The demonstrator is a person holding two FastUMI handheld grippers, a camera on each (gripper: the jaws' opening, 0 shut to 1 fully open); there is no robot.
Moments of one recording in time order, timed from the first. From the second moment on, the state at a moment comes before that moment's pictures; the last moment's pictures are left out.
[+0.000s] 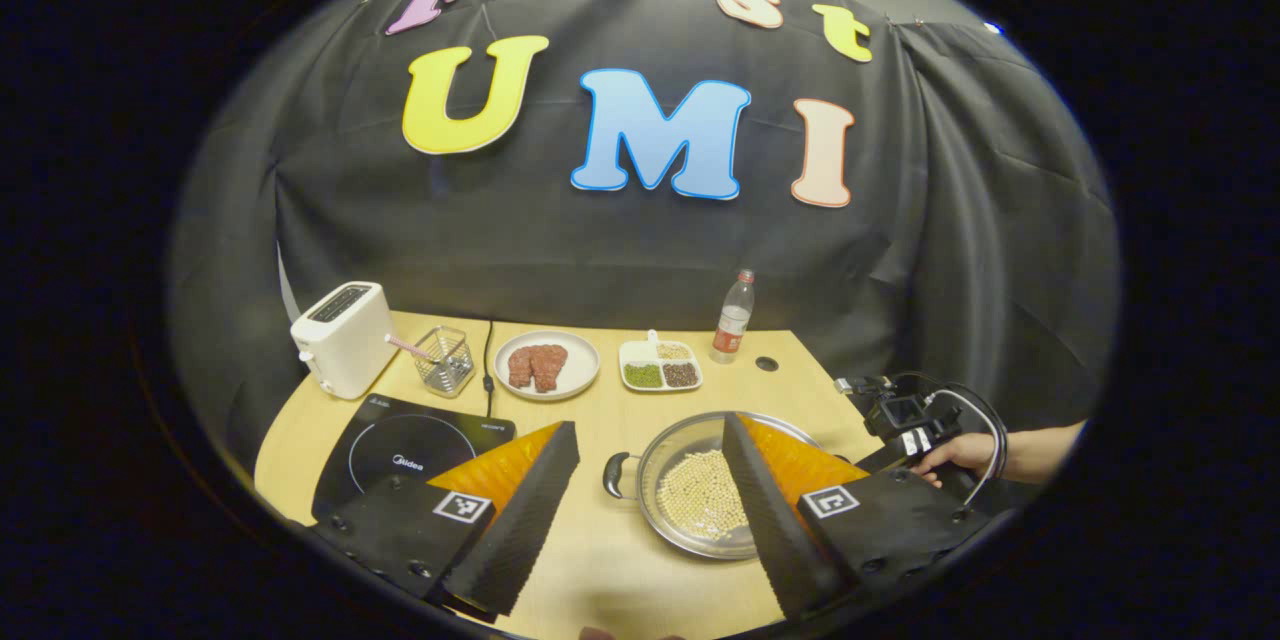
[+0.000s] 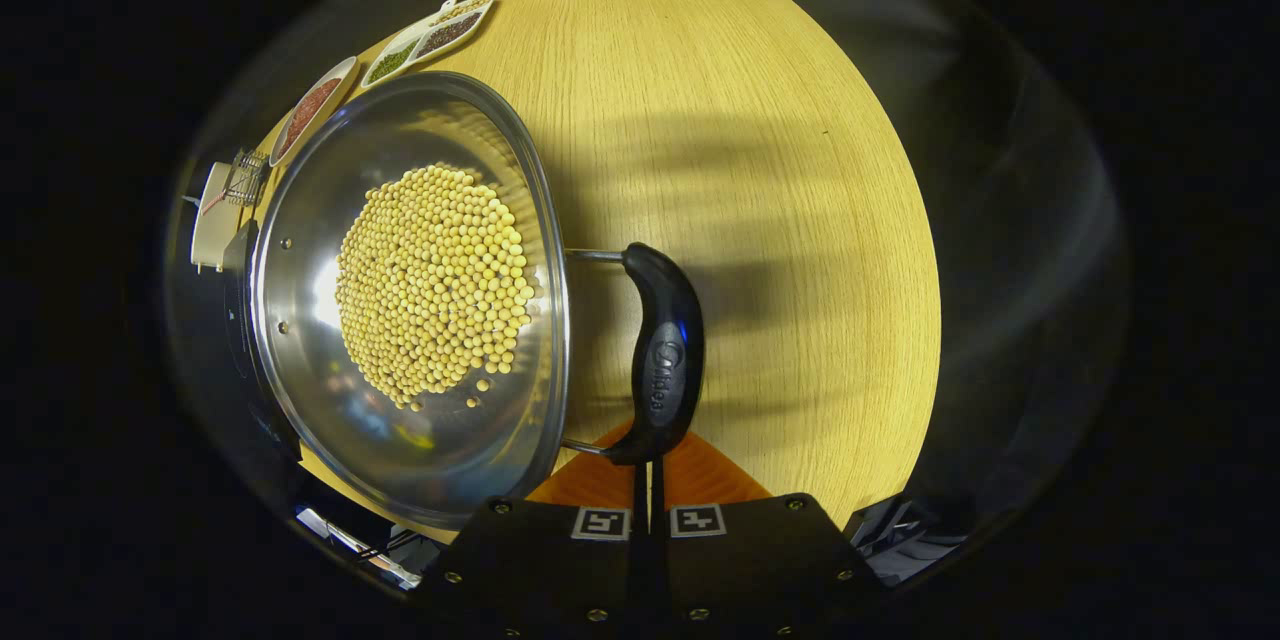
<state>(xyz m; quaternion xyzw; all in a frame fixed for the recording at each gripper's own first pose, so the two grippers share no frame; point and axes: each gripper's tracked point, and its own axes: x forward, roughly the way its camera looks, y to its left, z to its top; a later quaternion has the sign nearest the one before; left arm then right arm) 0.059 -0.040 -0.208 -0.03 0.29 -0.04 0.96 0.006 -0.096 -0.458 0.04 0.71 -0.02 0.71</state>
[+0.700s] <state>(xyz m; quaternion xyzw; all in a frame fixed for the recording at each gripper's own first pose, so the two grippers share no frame) 0.063 -0.036 -0.232 -0.03 0.33 -0.08 0.94 -0.022 -0.110 -0.387 0.04 0.64 -0.01 0.76</state>
